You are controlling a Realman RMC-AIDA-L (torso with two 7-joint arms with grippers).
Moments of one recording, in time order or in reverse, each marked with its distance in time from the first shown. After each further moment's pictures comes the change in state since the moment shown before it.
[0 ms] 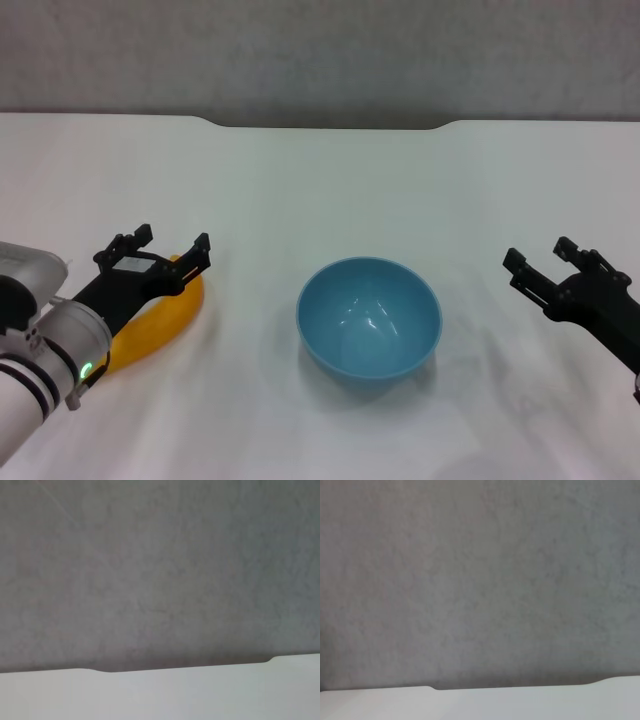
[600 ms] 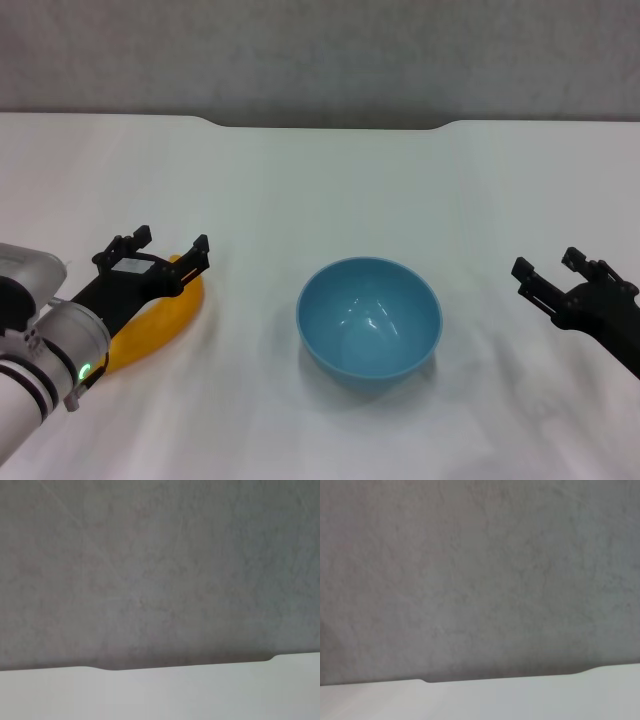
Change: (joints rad) left arm 0.001 0.002 0.000 0.001 0.000 0.002 -0.003; right arm 0.001 0.001 0.008 -0.033 0.001 0.004 0.007
